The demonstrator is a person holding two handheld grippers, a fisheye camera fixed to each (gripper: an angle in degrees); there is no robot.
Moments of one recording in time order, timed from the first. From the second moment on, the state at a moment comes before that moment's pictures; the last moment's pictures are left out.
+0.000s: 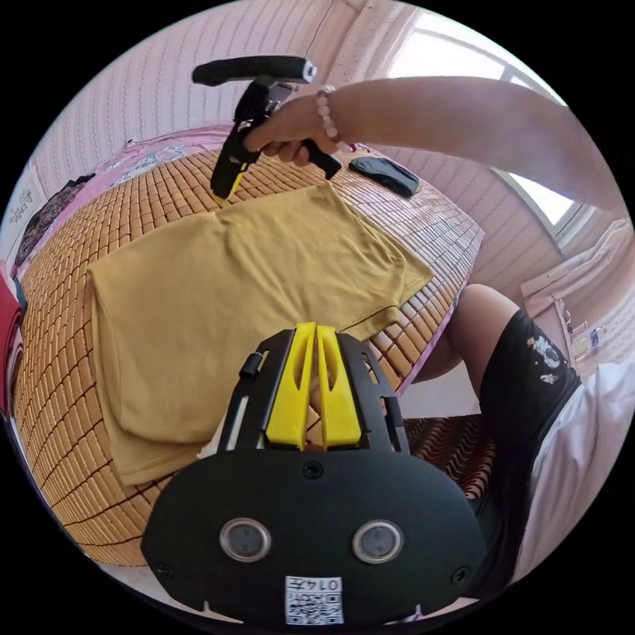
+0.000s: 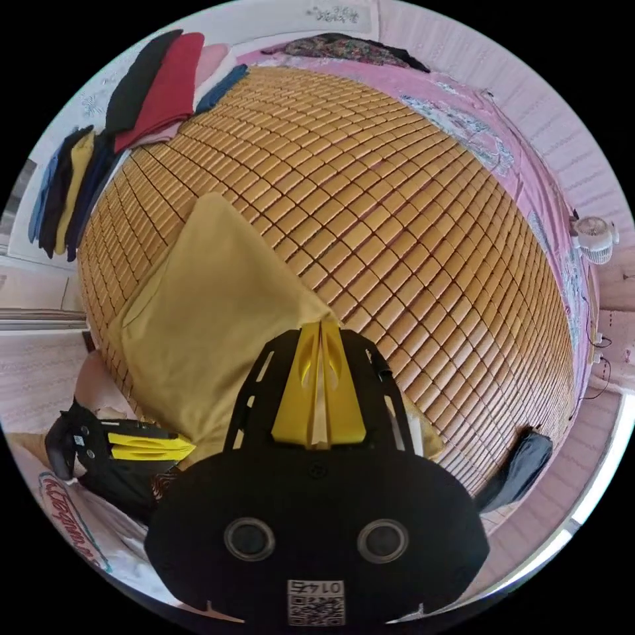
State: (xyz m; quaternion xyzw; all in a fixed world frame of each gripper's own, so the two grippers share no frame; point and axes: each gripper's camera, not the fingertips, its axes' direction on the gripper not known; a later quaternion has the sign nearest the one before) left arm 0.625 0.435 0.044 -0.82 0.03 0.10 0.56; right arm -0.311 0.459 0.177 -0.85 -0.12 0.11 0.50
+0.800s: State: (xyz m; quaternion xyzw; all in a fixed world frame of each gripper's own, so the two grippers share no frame) left arm 0.774 0.587 0.092 -0.80 0.15 0.18 0.55; right arm -0.224 0.322 -0.357 -0.62 0.05 0.52 0.58
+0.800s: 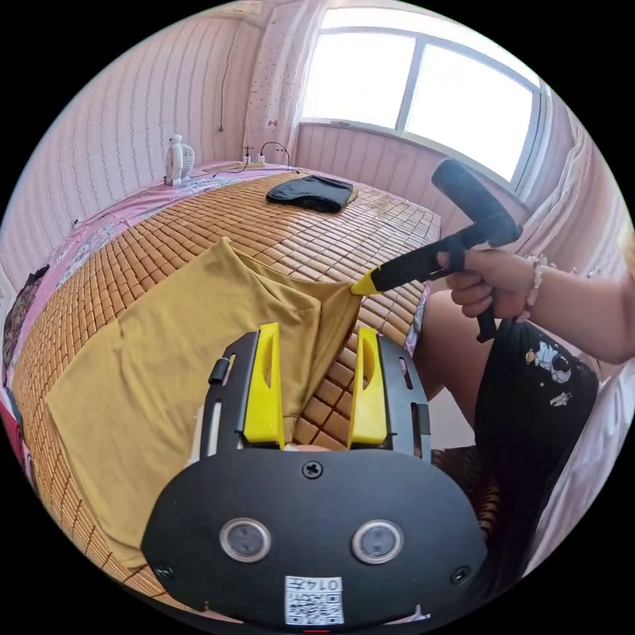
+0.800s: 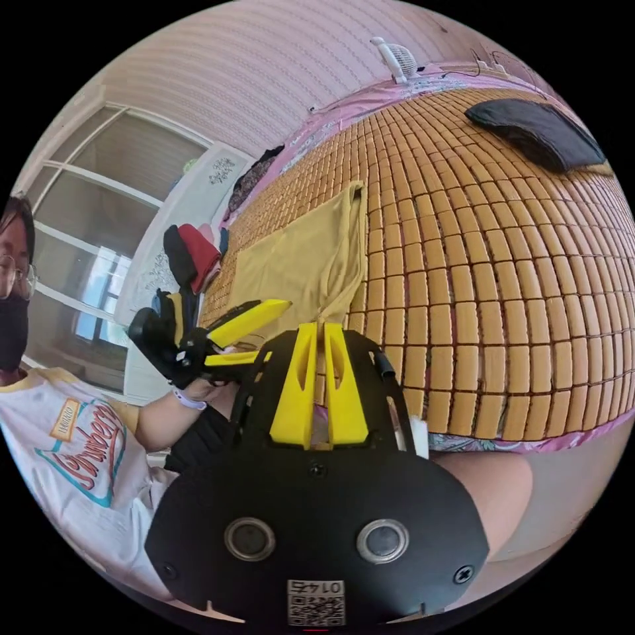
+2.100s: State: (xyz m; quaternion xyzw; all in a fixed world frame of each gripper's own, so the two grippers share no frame) left arm 0.677 0.447 0.008 -0.73 0.06 0.09 0.67; right arm -0.227 0.306 -0.252 -0.56 0.07 0.40 0.72
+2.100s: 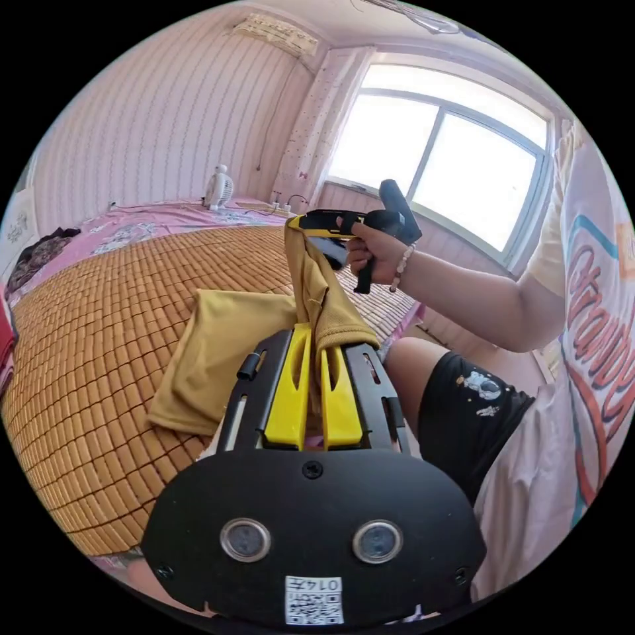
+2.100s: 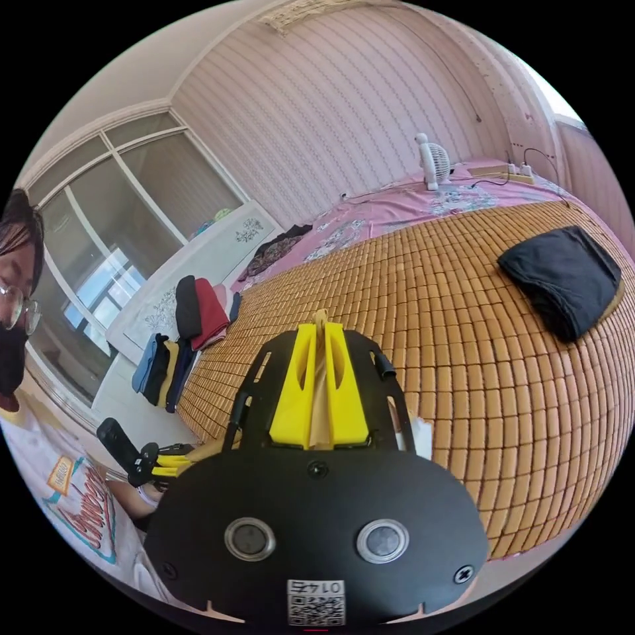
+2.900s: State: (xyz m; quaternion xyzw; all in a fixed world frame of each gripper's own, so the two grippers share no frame) left arm 0.519 0.462 -0.074 -0.78 -0.12 0.10 0.60; right arm -0.292 0.450 -0.044 -0.76 -0.01 0.21 0.61
